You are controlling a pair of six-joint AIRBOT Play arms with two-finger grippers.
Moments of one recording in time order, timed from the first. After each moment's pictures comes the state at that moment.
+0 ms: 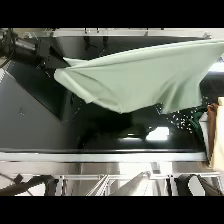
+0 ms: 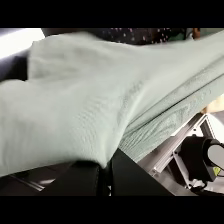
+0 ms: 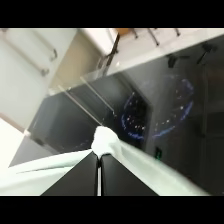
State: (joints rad) left arm 0.01 -1.34 1.71 -2.36 1.63 1.78; right arm -0.61 -0.79 1.19 -0.36 1.17 1.15
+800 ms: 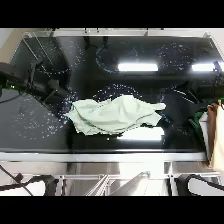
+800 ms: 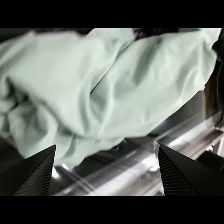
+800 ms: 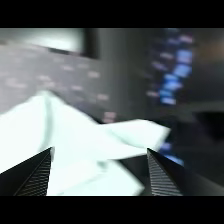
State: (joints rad) left arm 0.18 -1.47 1.24 -2.33 1.47 1.85; right arm -0.40 -1.35 1.03 -0.74 1.08 1.13
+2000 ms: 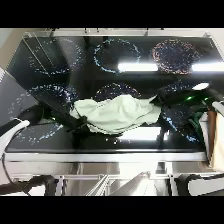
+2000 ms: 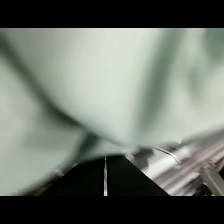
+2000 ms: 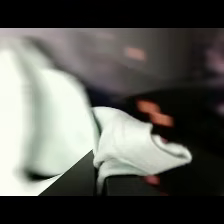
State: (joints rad) left arm -0.12 -1.45 0.81 -2.32 1.17 1.80; right arm -0.16 -1.65 1.11 -0.56 1.11 1.06
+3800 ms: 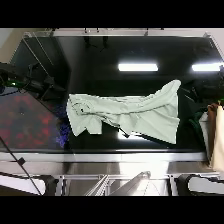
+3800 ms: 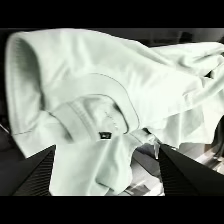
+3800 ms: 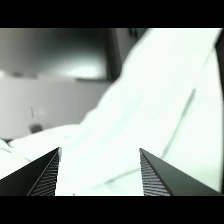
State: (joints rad) left arm 0.28 -1.71 1.46 -2.32 1.47 1.84; right arm -0.50 -1.48 1.06 -0.54 1.08 1.02
